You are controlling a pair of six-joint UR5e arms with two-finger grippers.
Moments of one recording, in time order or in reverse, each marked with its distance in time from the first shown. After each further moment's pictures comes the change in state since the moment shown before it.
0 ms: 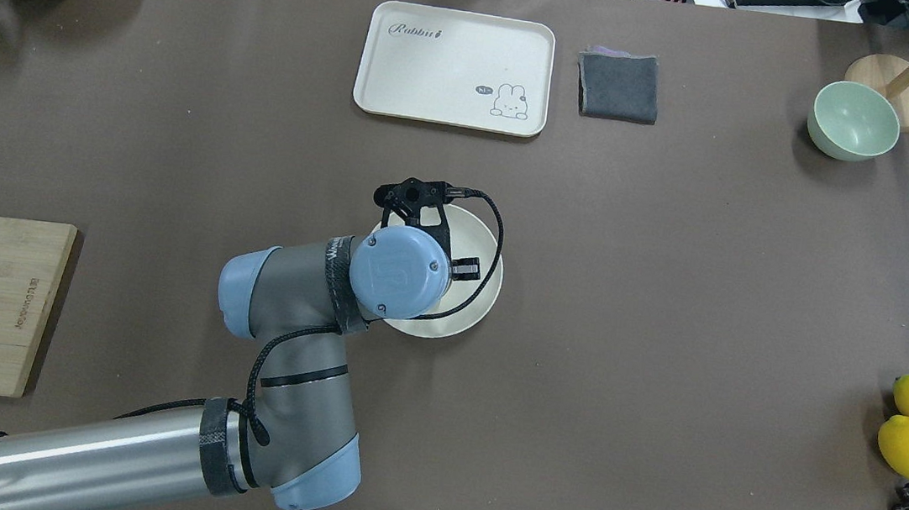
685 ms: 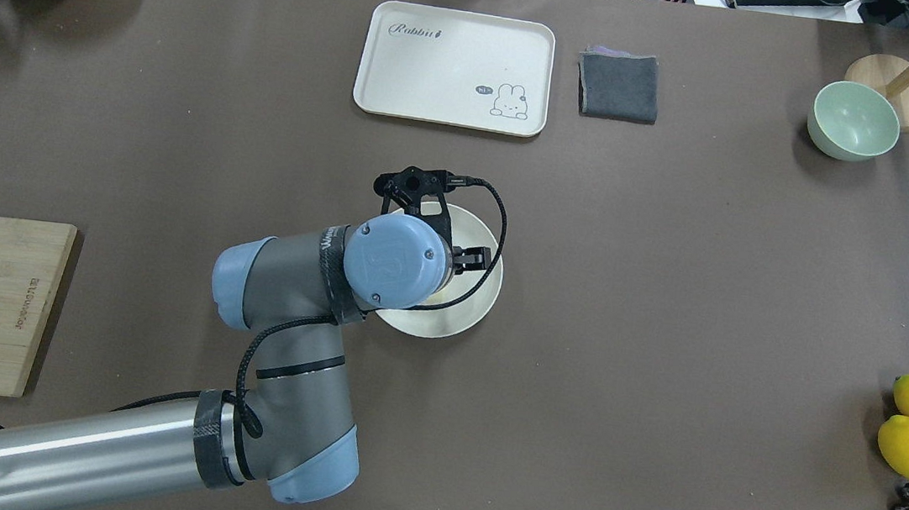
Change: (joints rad) left arm -0.030 0.006 -0.054 0.014 -0.010 0.015; right arm 0.000 0.013 0.000 0.000 0.004 0.003
